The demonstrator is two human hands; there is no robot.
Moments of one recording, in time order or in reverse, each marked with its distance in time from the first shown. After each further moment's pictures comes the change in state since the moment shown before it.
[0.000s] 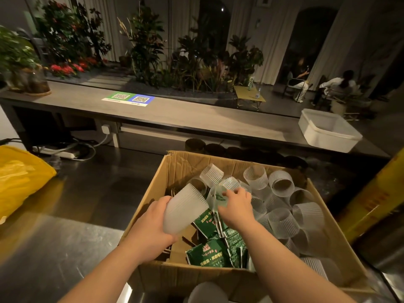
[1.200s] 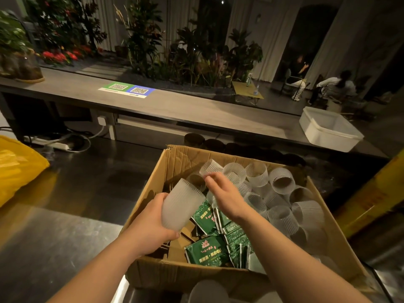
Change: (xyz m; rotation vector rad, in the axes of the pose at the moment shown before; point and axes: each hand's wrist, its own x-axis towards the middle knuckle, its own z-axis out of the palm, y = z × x) left_hand 0.006 -0.003 -0.003 -0.170 -0.112 -0.048; right_hand -0.024 -0.045 -0.034 0.573 -0.141 -0.293
